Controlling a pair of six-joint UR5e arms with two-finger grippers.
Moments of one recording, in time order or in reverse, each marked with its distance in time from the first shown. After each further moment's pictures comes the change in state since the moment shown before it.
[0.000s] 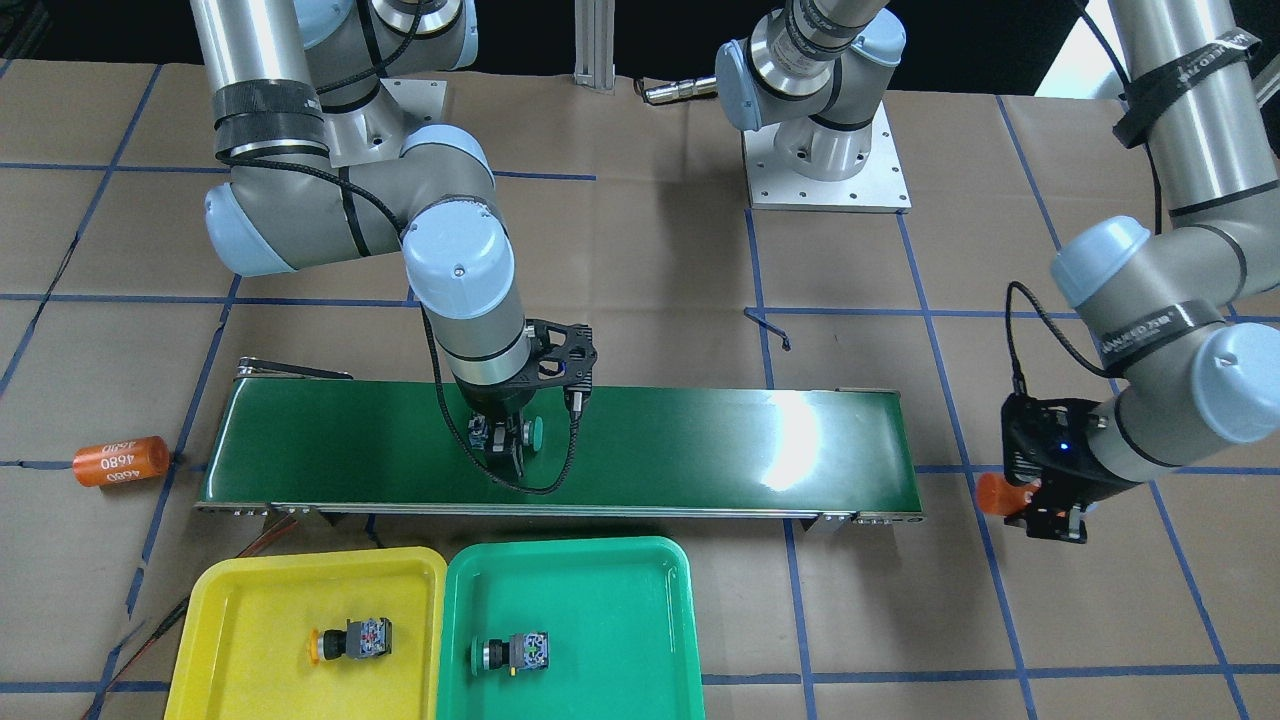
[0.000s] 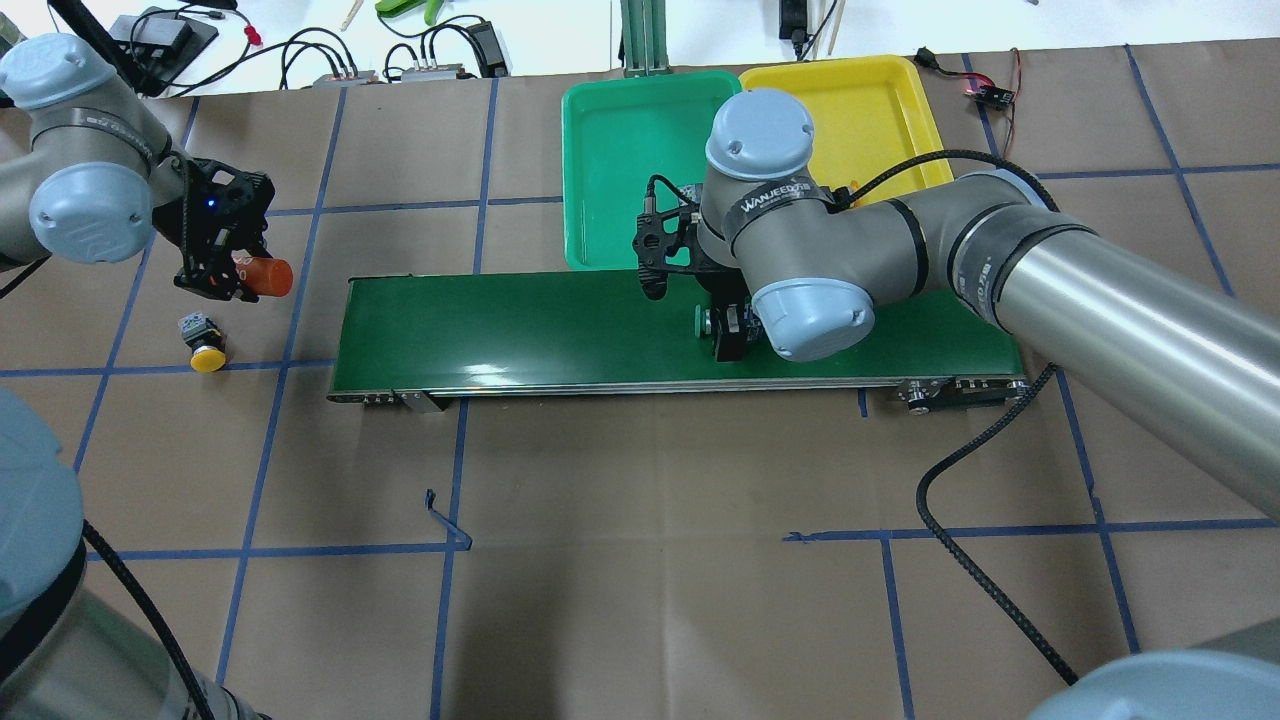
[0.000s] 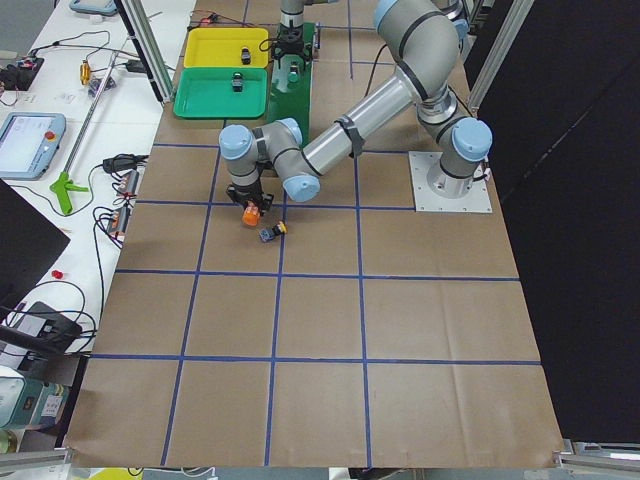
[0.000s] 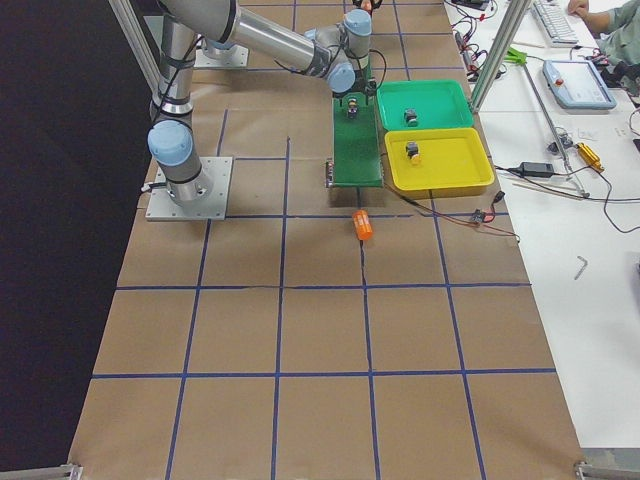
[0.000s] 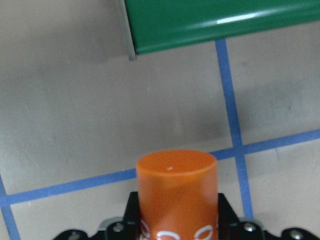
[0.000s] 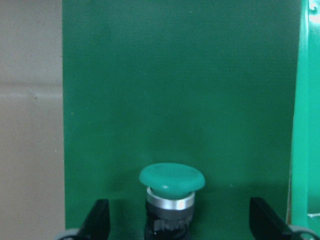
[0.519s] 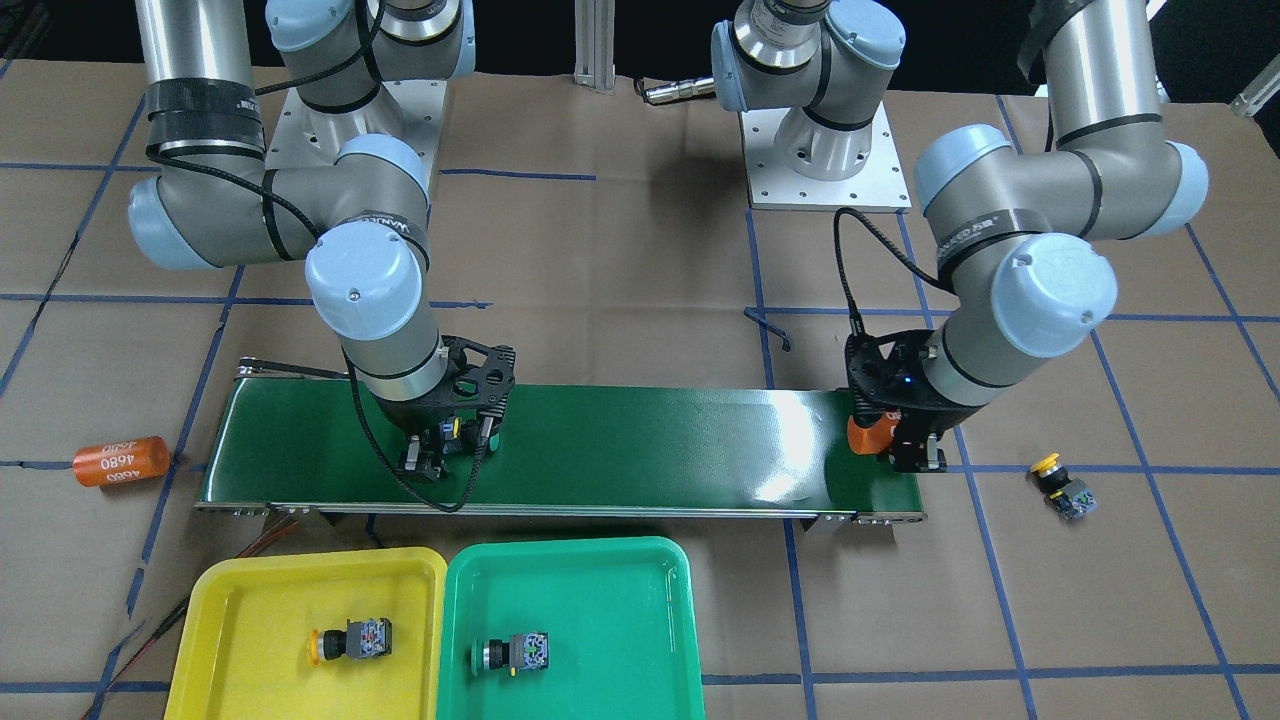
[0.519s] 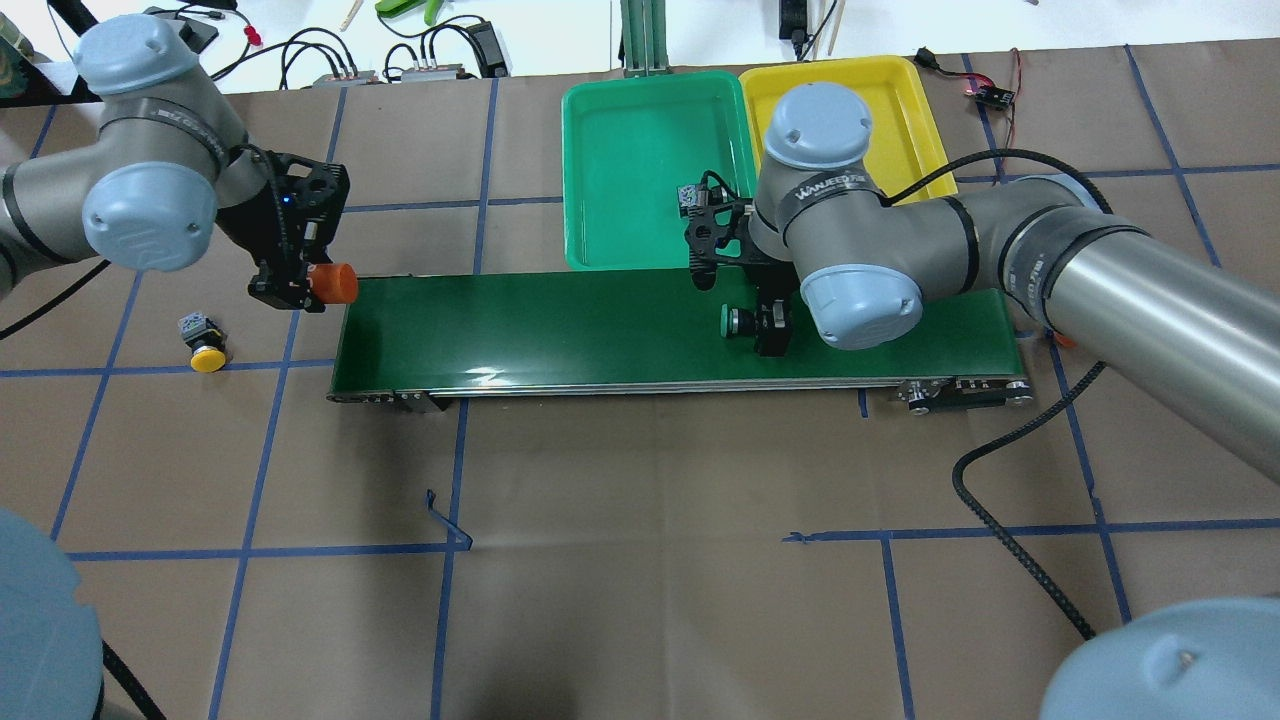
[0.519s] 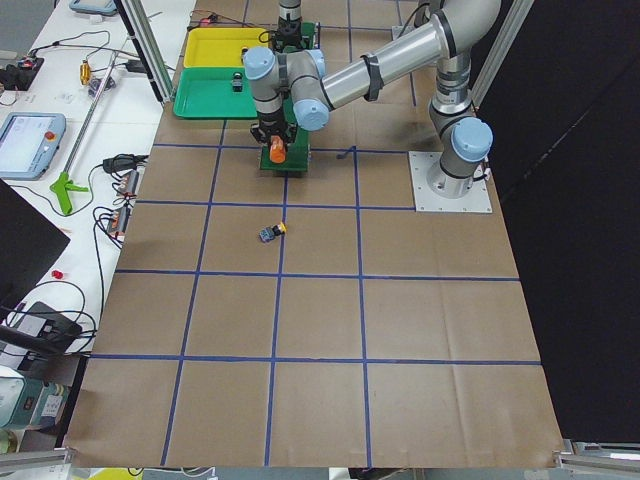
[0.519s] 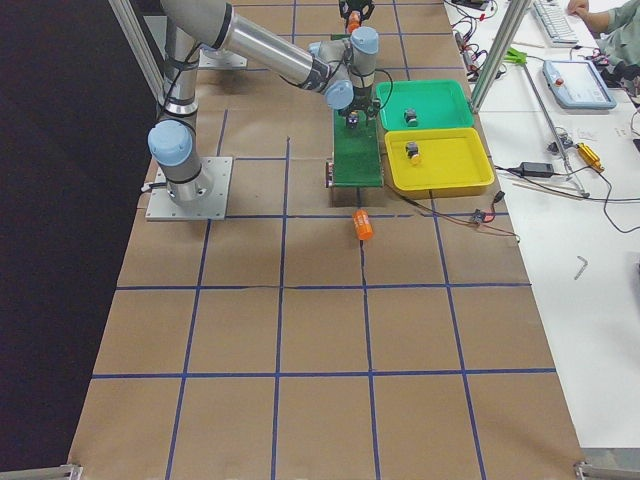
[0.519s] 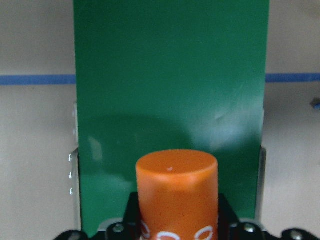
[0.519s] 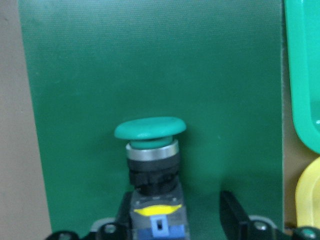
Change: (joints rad) left arm -0.203 0.129 -0.148 -0.023 0.003 -0.362; right arm -0.109 -0.034 0.046 0.014 -0.048 -0.016
